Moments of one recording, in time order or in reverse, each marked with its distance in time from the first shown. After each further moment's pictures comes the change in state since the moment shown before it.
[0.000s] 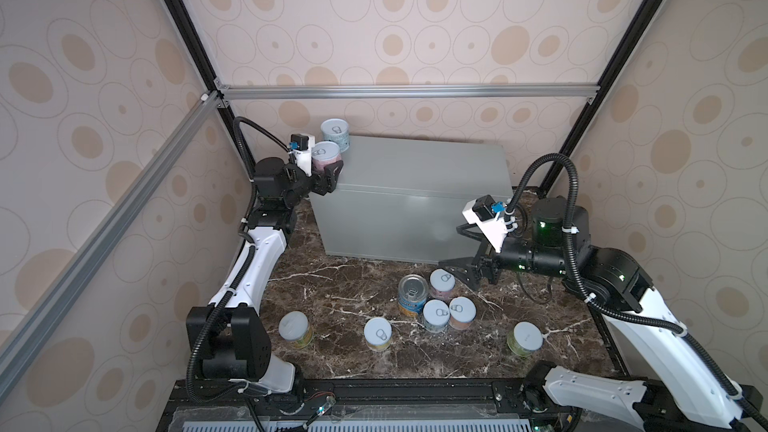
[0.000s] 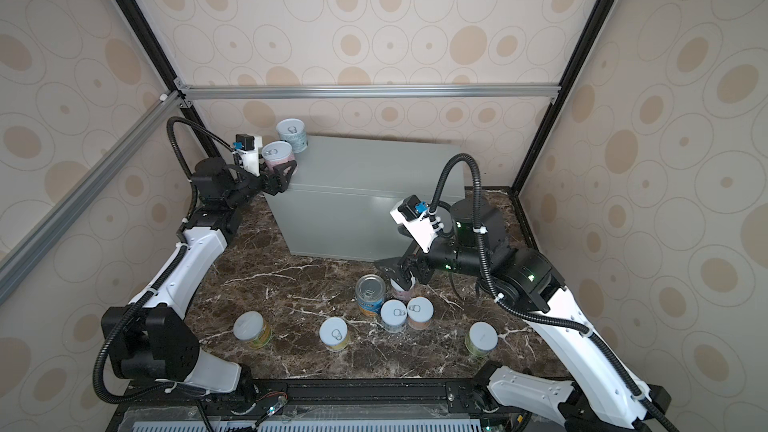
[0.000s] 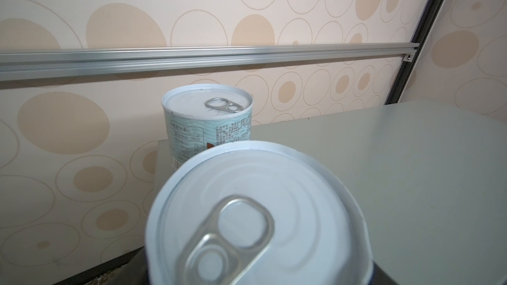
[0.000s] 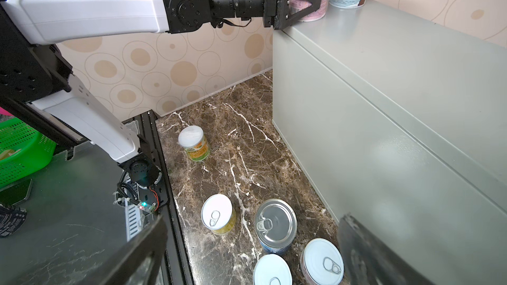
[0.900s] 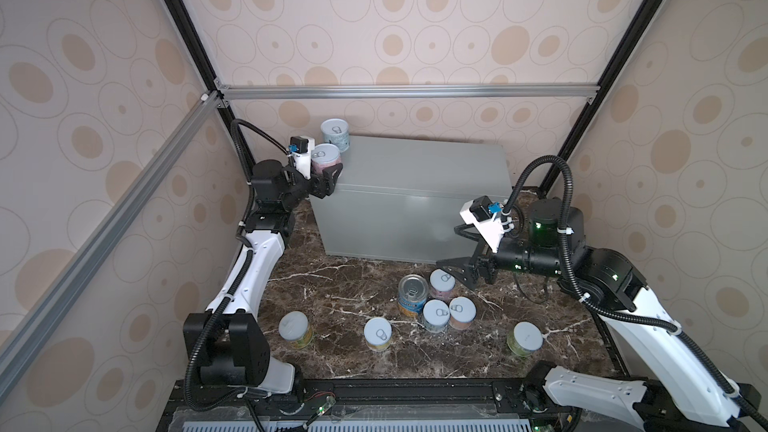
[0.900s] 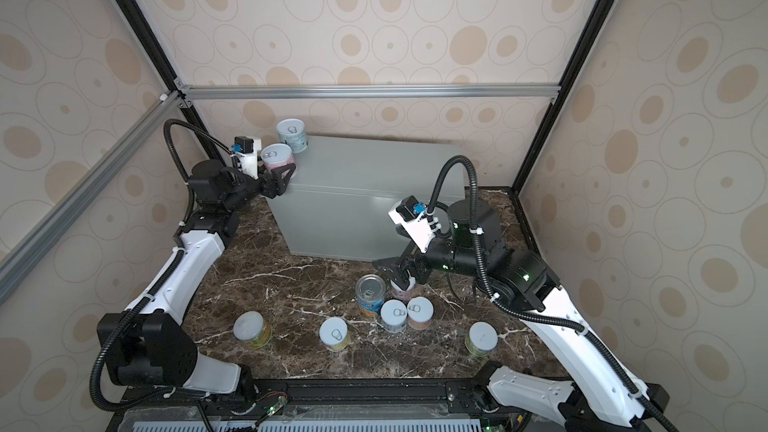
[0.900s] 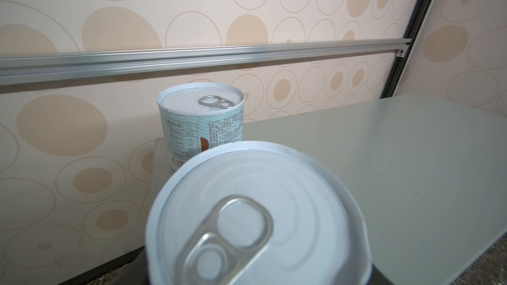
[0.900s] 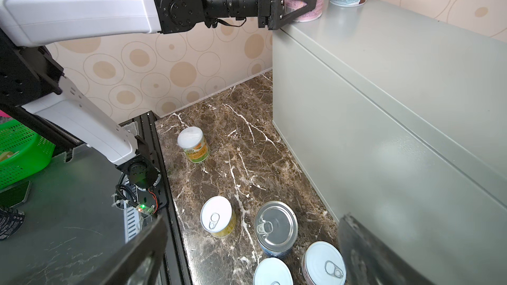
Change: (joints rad) left arm 0.005 -0.035 -0.031 -0.009 0.021 0.023; right arm 0.000 -0.001 -0.032 0.034 -0.002 0.006
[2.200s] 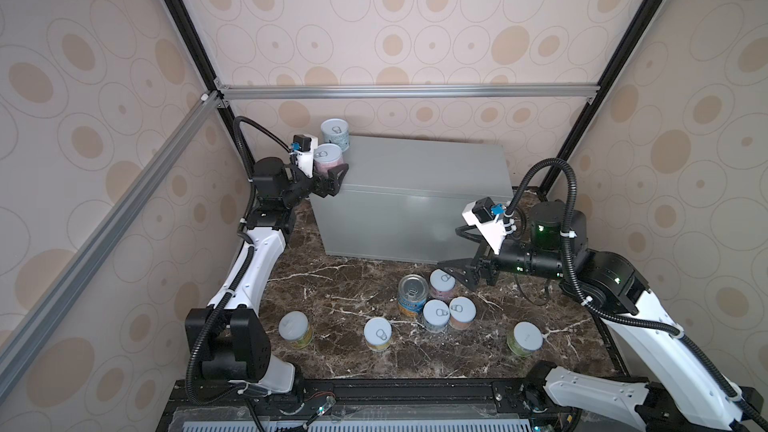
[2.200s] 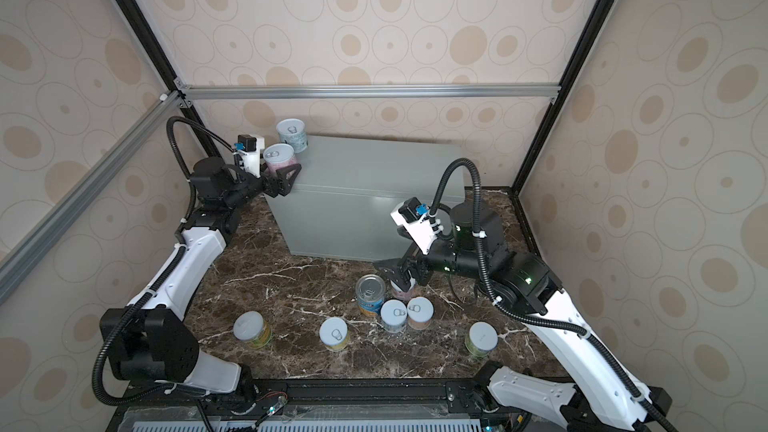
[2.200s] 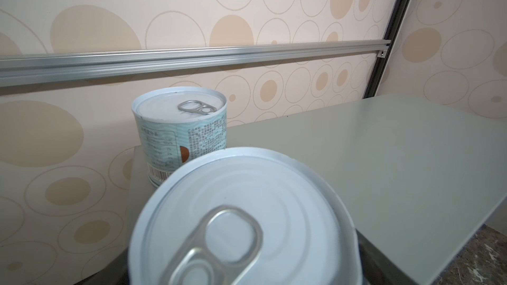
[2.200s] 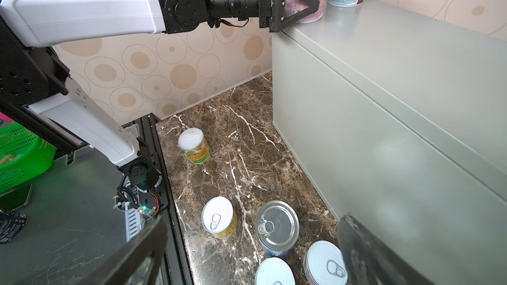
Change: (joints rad) left arm -0.006 0.030 0.034 -0.004 0.063 0.000; right arm 0.000 -0.020 -0.023 0.010 0.000 0.015
